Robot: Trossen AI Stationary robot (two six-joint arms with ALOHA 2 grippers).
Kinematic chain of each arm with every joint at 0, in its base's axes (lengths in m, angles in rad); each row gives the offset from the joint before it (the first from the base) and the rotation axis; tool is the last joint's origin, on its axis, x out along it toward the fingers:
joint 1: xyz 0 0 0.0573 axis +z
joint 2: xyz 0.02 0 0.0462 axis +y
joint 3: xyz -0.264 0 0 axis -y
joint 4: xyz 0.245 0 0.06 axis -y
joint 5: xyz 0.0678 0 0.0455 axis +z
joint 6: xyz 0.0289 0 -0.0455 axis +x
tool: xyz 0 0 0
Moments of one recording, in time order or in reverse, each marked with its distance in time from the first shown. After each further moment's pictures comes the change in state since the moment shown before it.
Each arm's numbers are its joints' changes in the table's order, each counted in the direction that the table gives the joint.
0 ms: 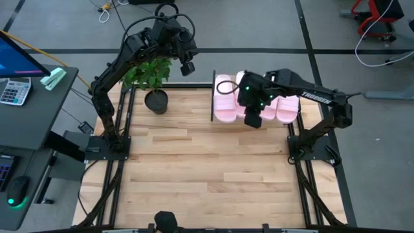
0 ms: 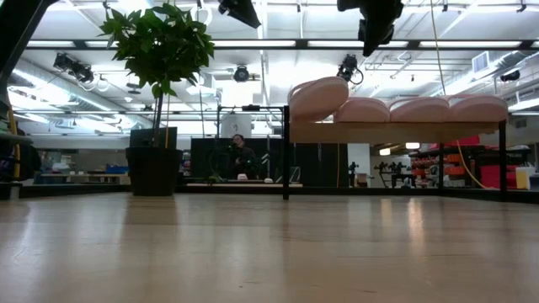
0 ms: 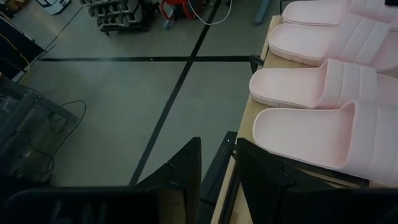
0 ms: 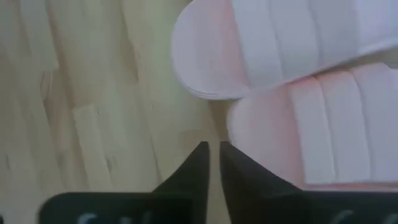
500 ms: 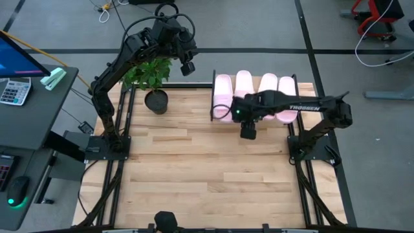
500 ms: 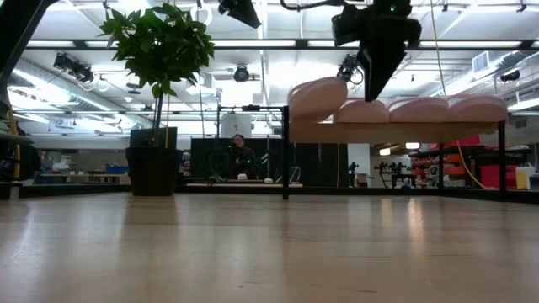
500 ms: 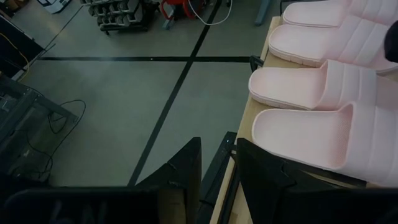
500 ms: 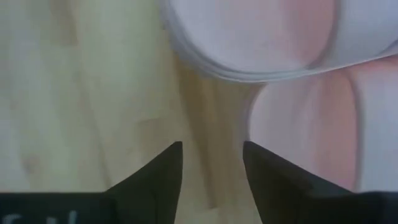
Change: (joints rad) left arm 0.000 0.000 0.000 0.001 0.000 -0.007; right arm 0.127 0.010 -0.298 0.192 -0.260 -0.010
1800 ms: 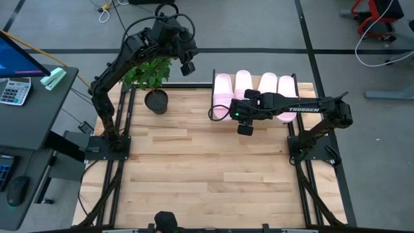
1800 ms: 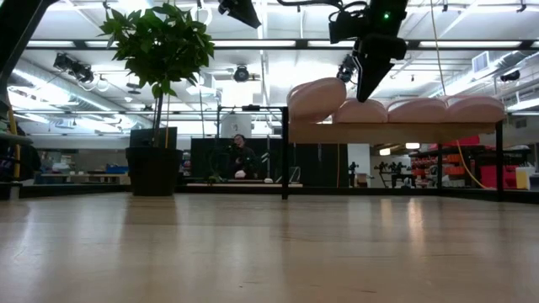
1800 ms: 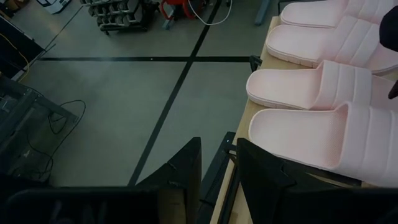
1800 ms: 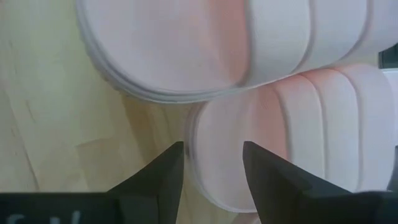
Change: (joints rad) left arm 0.000 0.000 0.000 0.000 0.000 0.002; right arm 0.041 0.000 -0.018 0.070 -0.228 0.025
